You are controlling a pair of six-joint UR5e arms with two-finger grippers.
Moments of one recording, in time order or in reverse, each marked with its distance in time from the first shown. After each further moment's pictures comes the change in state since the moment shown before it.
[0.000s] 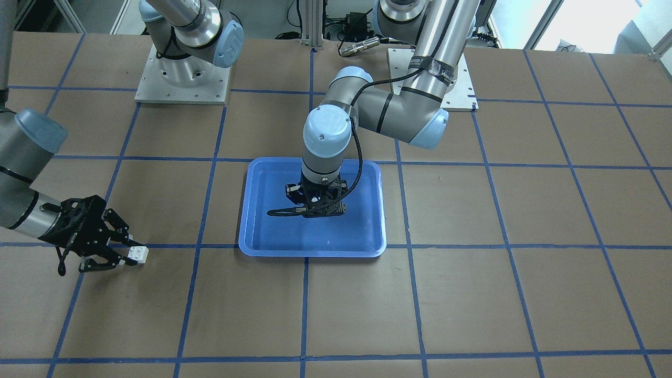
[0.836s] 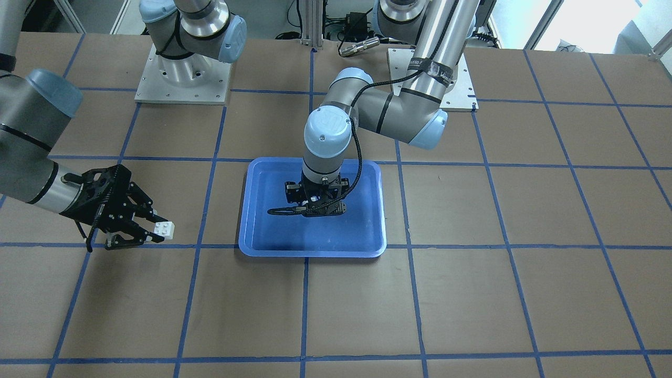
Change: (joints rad) left arm 0.019 0.022 -0.003 0.014 -0.002 0.081; right arm 0.167 -0.189 0.012 0.196 0.006 0.099
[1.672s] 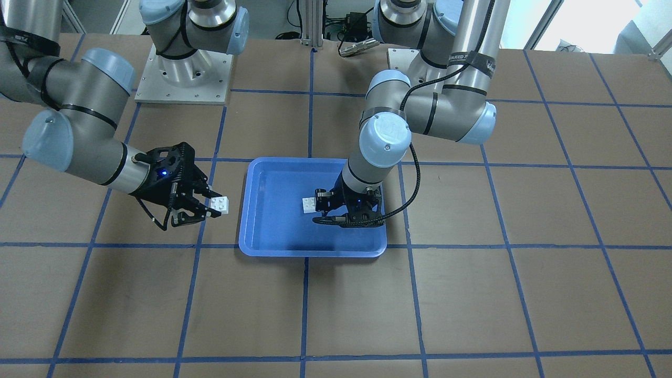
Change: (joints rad) left arm 0.198 0.061 -0.101 0.027 -0.203 0.193; right arm 0.240 -0.031 0.138 -0.217 -0.005 0.303
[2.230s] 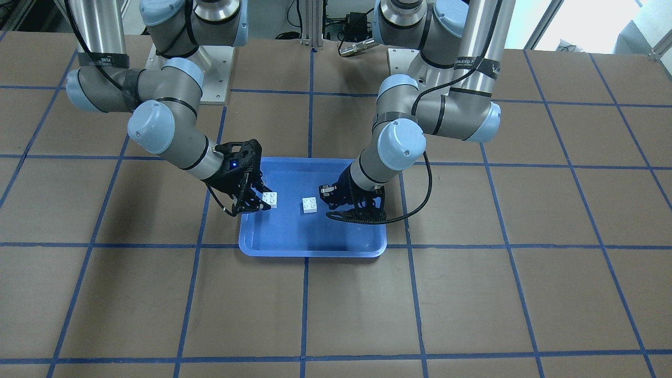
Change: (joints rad) left arm -0.005 -0.012 -0.037 0.032 -0.065 -0.063; right arm 0.084 0.026 0.136 -0.269 0.007 0.137
